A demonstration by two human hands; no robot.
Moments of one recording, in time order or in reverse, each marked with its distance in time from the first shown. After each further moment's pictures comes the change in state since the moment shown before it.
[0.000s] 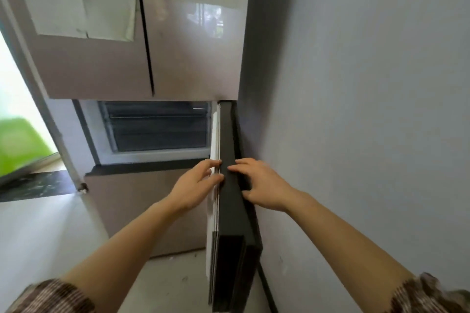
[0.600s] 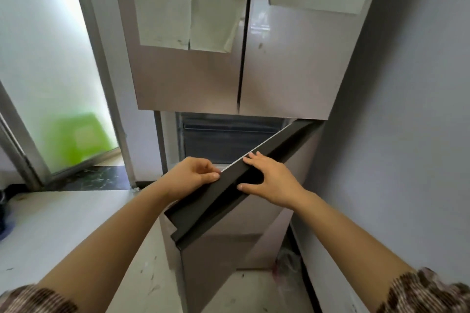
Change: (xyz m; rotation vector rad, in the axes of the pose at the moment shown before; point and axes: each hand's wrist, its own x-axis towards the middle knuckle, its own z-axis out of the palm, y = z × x) left_hand 0.025 -0.110 -0.230 0.038 -0.023 -0.159; right_hand 0.208 -0.113 0.092 -0.060 0.073 -0.151
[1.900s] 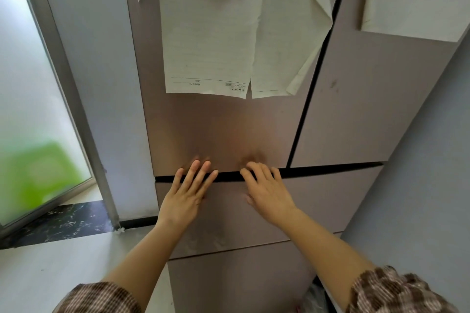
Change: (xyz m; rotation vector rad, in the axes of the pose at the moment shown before) left_hand 0.227 -0.193 -0.137 1.212 0.659 0.611; right_hand 0.251 -0.039 0.077 -0.588 0.226 -0.027
